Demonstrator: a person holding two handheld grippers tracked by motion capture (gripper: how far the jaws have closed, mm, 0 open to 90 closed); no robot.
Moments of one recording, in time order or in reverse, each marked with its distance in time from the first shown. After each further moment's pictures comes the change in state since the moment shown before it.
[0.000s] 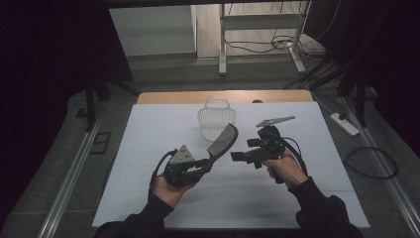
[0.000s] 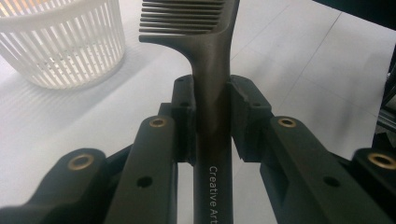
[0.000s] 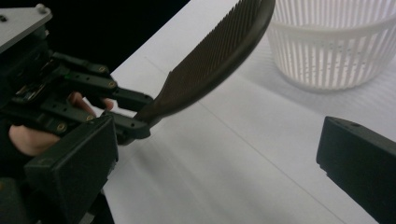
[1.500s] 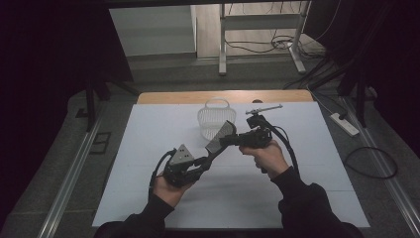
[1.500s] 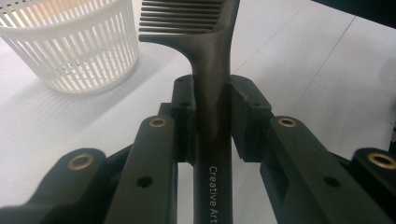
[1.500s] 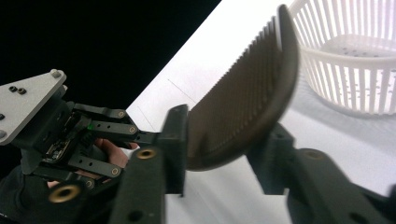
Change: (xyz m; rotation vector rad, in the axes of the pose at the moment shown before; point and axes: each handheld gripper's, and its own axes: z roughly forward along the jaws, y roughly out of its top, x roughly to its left) left arm -0.001 0.001 -0.002 -0.022 0.050 0.002; right arm -0.002 0.031 0.026 -0.005 0.106 0.121
